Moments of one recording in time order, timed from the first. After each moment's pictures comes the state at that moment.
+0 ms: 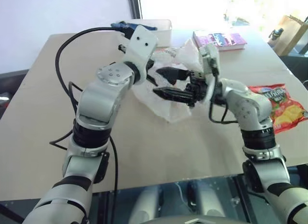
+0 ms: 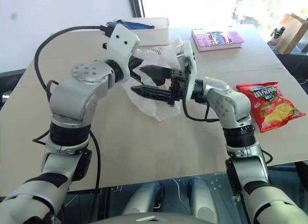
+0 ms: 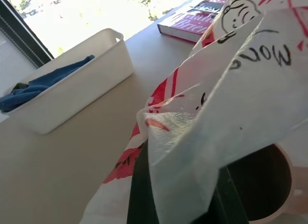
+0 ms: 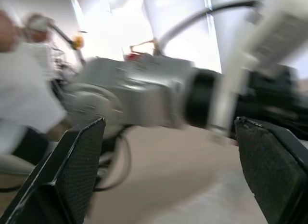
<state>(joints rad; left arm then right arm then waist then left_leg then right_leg) -0.90 0.46 -0.15 -0.33 -0.10 1.13 -0.32 -0.80 -0.26 0.03 -0.13 0.86 0.82 0.99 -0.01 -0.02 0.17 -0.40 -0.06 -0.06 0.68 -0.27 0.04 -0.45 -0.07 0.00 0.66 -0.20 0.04</state>
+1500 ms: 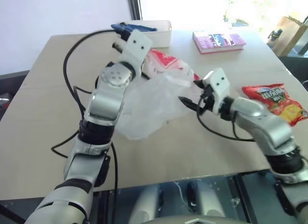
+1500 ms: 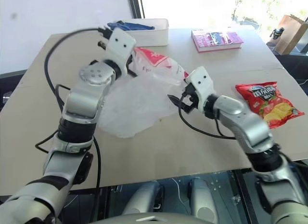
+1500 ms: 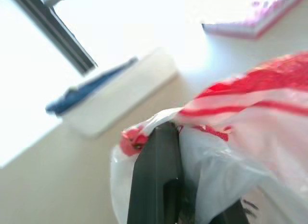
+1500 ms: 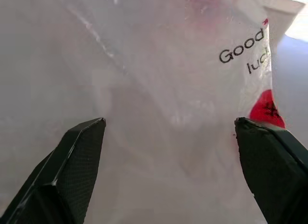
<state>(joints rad) -0.89 0.44 -0.15 -0.13 0.09 0.82 -0.31 -0.60 -0.45 0.28 -0.15 0.39 0.56 0.36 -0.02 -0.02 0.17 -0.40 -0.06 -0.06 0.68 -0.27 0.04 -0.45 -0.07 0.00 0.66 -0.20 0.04</state>
